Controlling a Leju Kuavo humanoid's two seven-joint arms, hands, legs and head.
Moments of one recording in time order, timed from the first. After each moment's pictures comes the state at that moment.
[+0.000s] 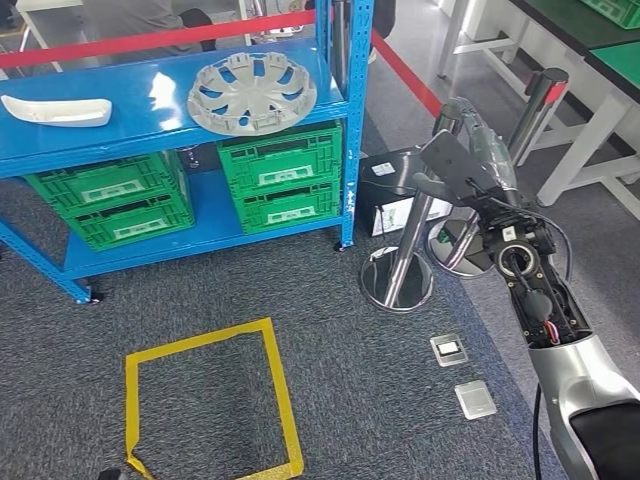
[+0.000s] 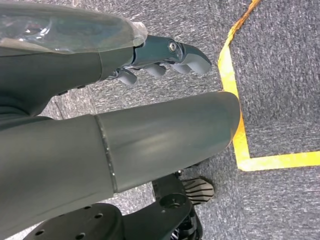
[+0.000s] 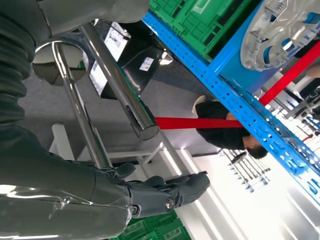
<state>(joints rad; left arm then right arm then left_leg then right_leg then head) -0.19 0.16 -0.82 -0.21 0.77 -0.03 -0.19 -0.43 -0.27 0.12 -1.60 0.53 -0.05 0.13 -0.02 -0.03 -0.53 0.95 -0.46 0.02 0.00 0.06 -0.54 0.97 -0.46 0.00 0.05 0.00</state>
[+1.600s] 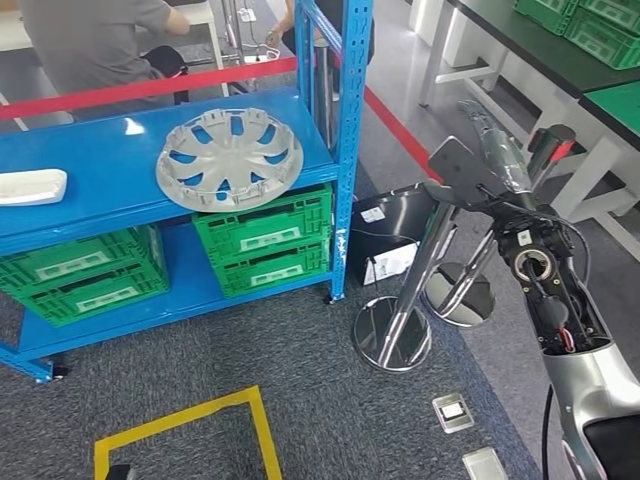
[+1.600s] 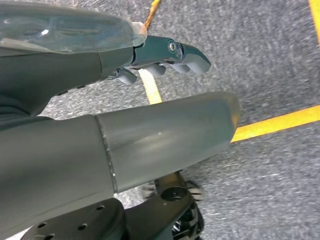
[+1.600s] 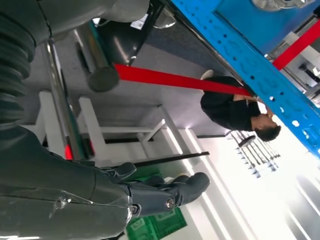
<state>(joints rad) -0.19 0.15 -0.82 -0.20 0.76 -0.04 -0.19 -0.43 -0.29 0.10 -1.64 0.57 0.03 0.13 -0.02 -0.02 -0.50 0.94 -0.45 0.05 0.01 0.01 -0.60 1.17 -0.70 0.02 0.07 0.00</state>
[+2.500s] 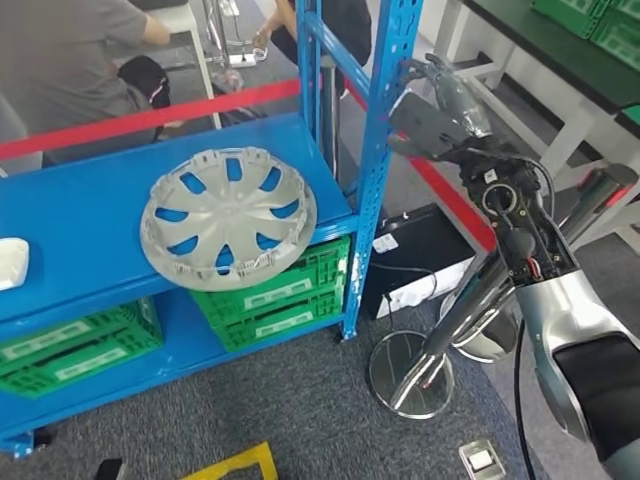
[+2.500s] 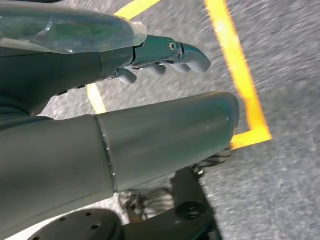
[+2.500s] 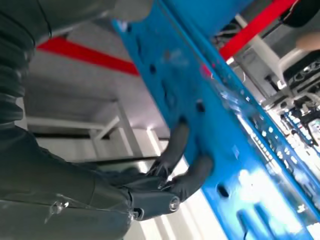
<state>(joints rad) -0.21 0.16 -0.82 -0.20 0.77 -0.04 -0.18 -0.74 -0.22 0.26 -1.30 0.57 0.12 -0.05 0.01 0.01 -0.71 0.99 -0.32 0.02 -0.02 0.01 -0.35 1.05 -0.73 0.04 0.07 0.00</state>
